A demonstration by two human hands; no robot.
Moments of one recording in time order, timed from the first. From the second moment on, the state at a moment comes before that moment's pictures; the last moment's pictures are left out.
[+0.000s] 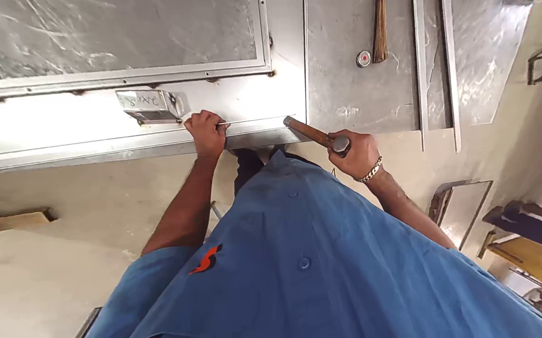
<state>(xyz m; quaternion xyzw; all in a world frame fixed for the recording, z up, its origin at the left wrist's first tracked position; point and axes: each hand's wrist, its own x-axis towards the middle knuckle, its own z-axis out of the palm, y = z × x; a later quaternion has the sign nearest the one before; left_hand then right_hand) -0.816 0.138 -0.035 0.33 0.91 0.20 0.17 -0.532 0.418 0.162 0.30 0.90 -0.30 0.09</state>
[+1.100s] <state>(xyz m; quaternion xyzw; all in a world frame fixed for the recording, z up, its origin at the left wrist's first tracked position) -0.817 0.138 -0.040 0.32 0.91 0.20 0.16 -0.547 0.387 0.162 0.31 0.91 -0.26 0.06</state>
